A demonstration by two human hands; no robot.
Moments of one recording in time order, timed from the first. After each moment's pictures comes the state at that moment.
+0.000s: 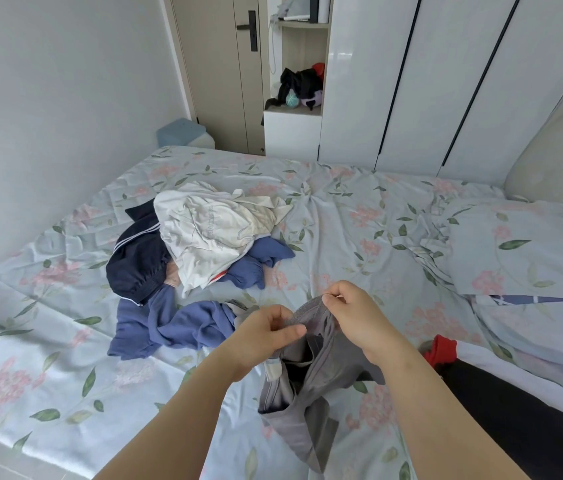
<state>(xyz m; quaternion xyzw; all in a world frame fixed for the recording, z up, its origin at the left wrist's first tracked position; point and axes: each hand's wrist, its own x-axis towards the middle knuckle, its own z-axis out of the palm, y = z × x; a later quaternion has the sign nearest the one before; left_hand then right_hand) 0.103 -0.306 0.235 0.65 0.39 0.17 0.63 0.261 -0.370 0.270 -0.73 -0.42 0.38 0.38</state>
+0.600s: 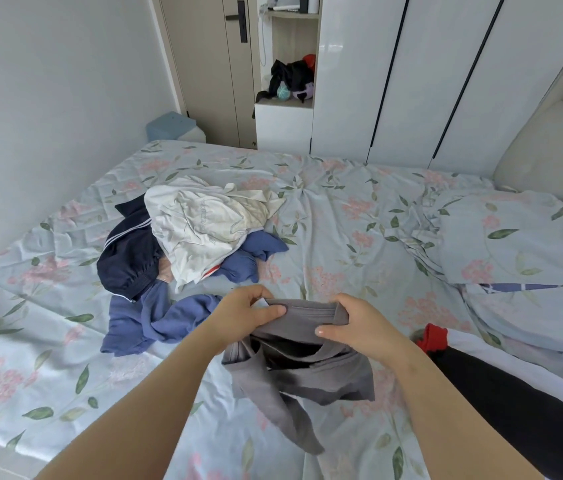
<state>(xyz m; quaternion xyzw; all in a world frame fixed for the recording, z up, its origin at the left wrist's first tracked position) 0.093 -0.277 0.233 0.73 0.42 0.16 0.52 0.278 -0.393 0.252 -0.72 -0.50 0.38 0.29</state>
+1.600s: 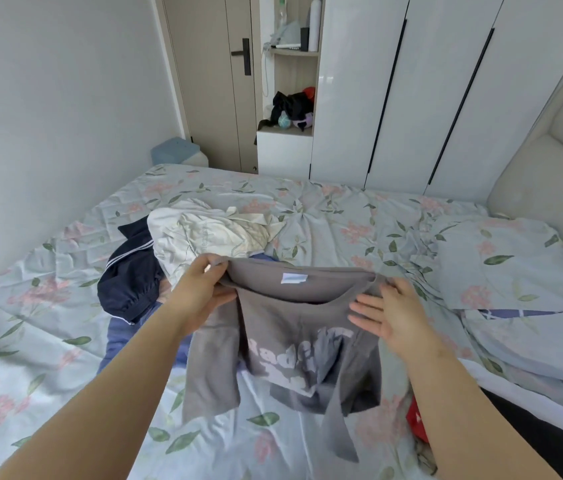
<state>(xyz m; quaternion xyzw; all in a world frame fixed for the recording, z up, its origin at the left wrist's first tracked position) 0.074 -0.233 0.294 0.48 0.47 0.36 0.65 0.306 -0.372 0.287 -0.62 -0.09 0.44 0.64</state>
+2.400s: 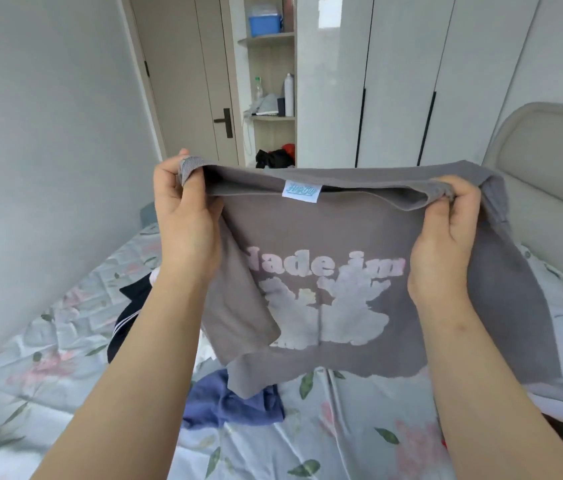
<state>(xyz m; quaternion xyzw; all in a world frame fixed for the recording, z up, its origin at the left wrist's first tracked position) 0.033 -0.231 0.466 0.47 0.12 0.65 0.58 0.213 -0.363 0.431 -0.49 -0.35 -0.08 0.79</state>
